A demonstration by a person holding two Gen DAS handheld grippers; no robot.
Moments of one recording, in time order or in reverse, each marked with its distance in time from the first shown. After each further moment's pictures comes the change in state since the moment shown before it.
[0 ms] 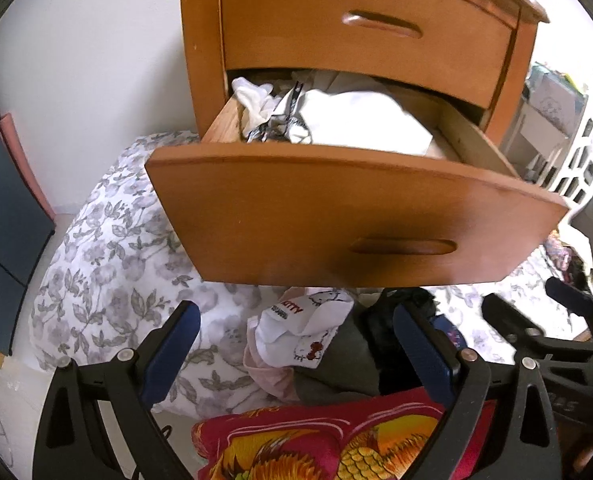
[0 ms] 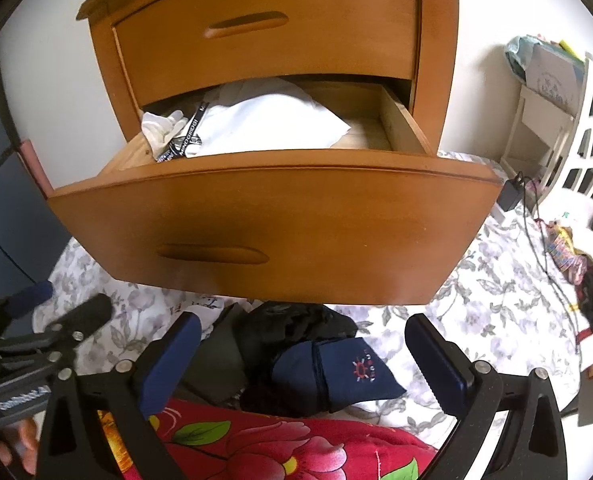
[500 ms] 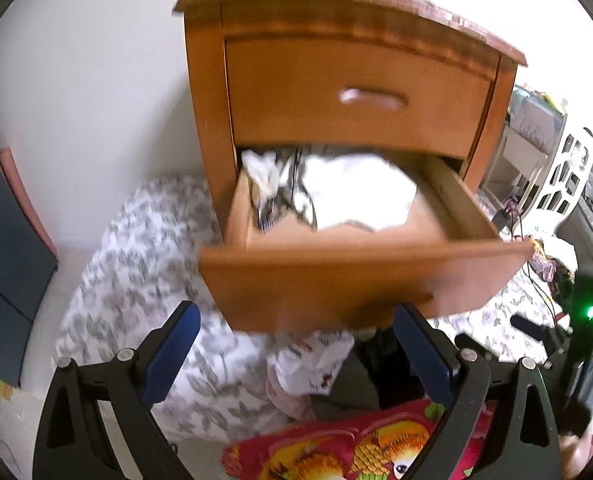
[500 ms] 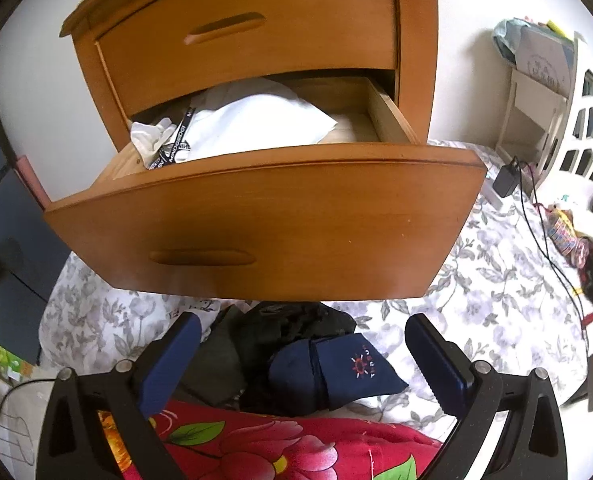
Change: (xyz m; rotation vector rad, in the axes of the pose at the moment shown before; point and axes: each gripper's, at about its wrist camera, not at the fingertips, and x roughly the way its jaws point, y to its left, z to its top) left arm -0.061 0.017 0.052 0.063 -0.101 -0.013; right arm 0.001 -0.014 -0.002 0.073 0.010 0.031
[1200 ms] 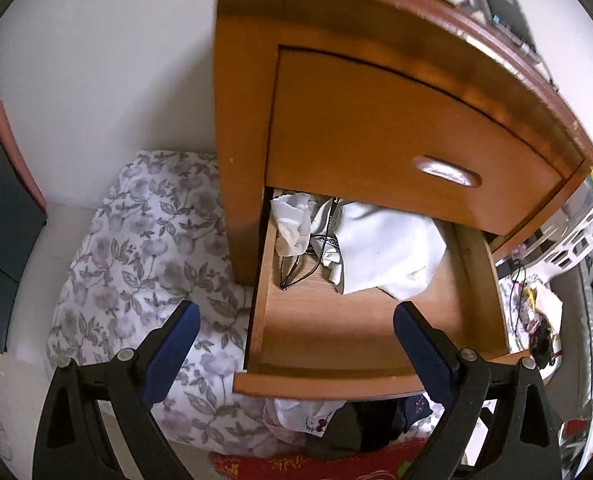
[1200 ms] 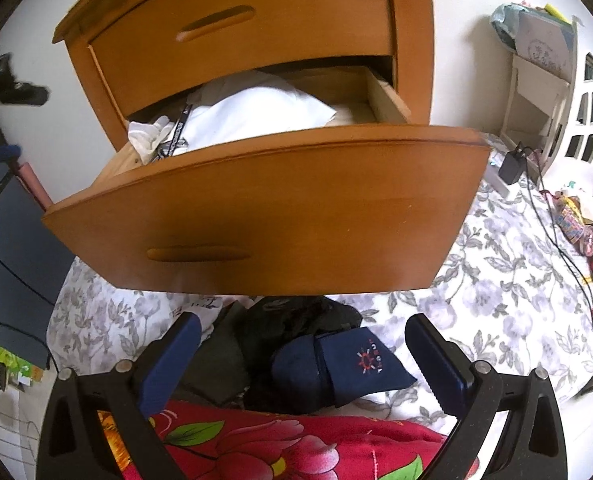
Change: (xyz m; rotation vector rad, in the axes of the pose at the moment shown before) left arm 0.068 0.052 0.122 -0.166 0.208 -0.031; right arm 0.008 -0.006 -0.004 0.024 0.026 0.036
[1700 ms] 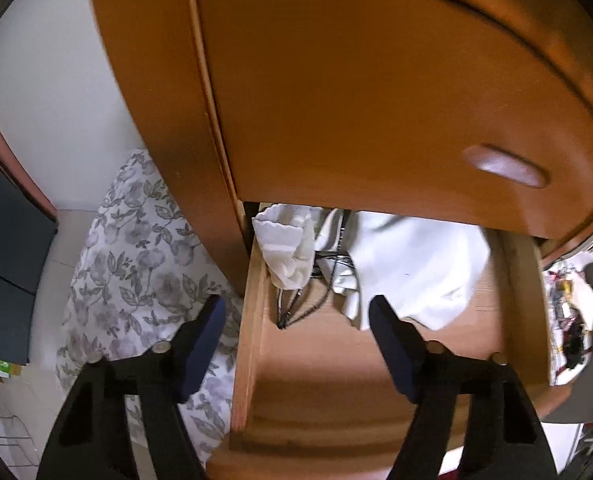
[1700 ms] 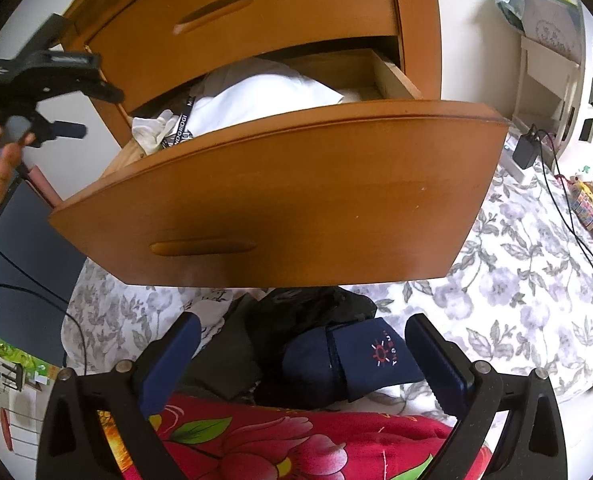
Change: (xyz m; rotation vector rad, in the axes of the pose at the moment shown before) left arm 0.084 -0.025 0.037 0.050 0.079 0.101; right arm 0.009 -0.005 0.000 0.031 0.038 0.061
